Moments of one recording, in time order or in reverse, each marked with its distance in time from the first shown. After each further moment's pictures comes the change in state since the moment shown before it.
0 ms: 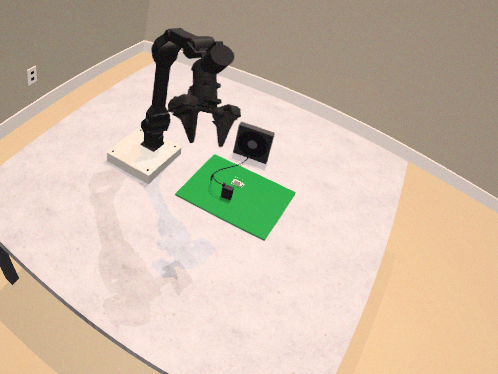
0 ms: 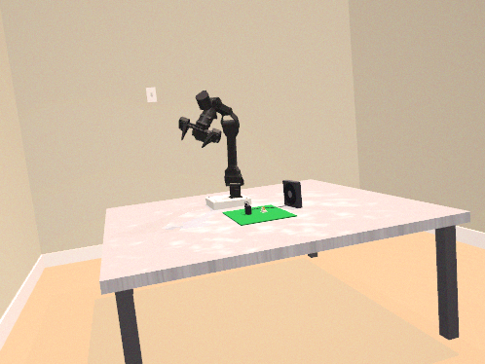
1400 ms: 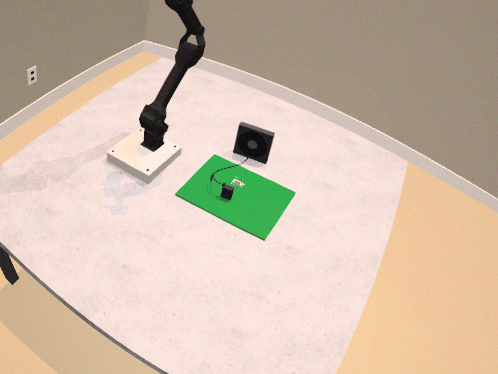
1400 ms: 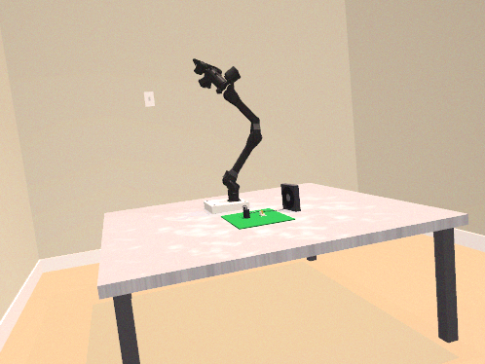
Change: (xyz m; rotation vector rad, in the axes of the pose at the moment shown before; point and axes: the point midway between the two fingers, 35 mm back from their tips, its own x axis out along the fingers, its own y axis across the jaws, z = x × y) arm -0.526 0.184 0.061 0.352 0.739 1.951
